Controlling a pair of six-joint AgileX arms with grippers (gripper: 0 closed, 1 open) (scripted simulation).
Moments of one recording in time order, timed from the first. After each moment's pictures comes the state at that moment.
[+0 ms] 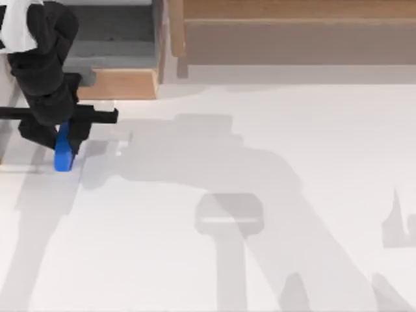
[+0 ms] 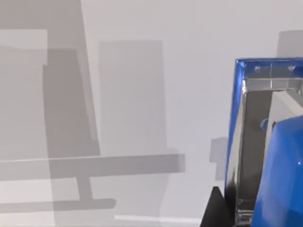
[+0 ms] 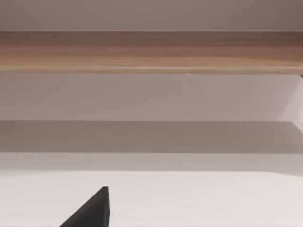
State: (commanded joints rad) left arm -0.15 2.16 1.60 -0.99 0.00 -0.07; right arm 0.00 0.00 0.00 0.00 0.00 0.00
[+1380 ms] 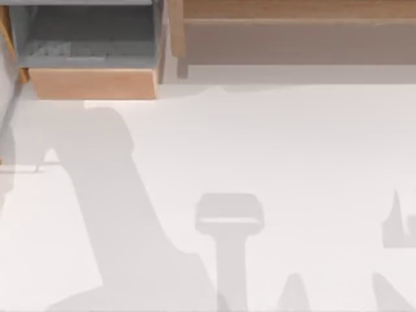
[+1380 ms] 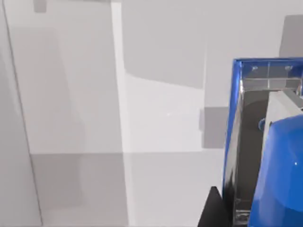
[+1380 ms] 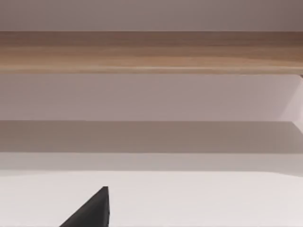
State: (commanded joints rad) left arm 0.33 2.58 2.51 -1.40 -0.02 0.40; right arm 0.00 0.00 0.00 0.00 0.00 0.00
